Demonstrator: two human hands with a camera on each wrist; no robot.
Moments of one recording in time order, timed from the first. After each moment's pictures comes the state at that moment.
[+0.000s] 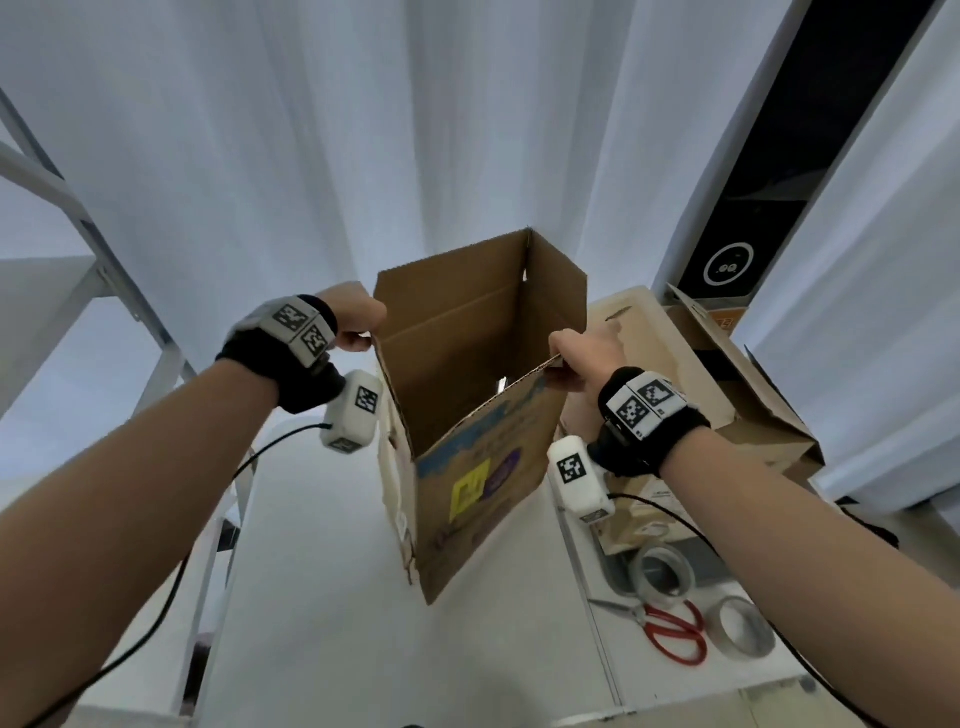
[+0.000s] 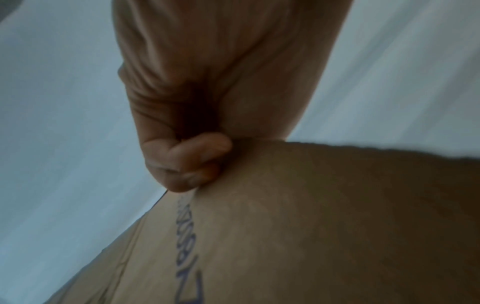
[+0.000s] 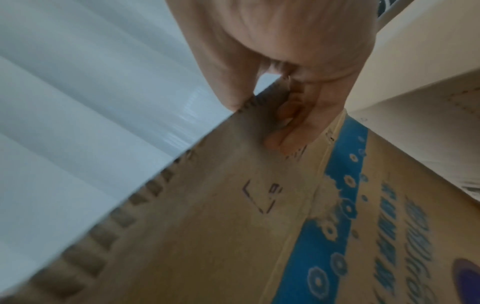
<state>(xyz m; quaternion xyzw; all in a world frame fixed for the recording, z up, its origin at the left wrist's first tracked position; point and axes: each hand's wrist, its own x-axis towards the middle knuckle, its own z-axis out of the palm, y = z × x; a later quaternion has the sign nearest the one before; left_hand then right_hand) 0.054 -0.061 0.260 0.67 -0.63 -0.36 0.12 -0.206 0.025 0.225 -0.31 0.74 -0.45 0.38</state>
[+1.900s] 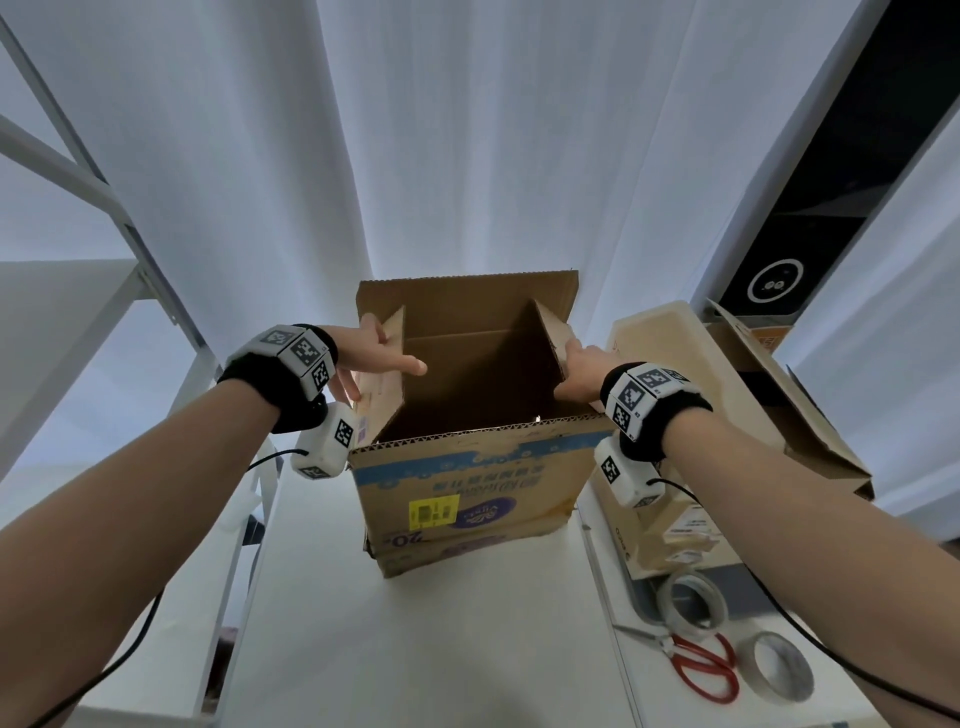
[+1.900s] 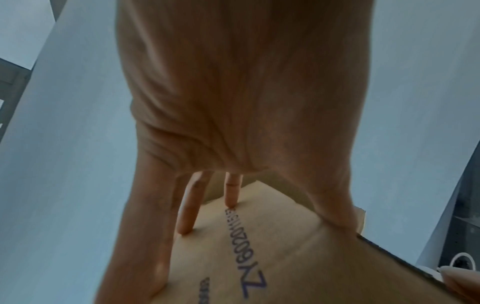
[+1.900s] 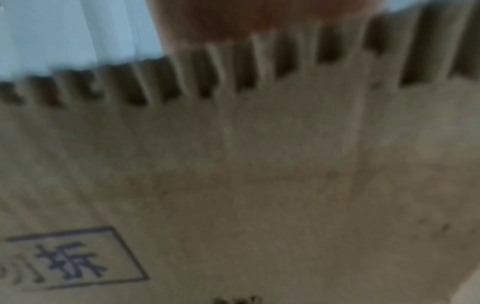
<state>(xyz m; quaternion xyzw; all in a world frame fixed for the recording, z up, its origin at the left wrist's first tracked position) 0.091 -0.060 0.248 0.66 -0.64 -0.38 -0.08 -0.194 -0.021 0.214 -0.61 0.77 0.08 0.18</state>
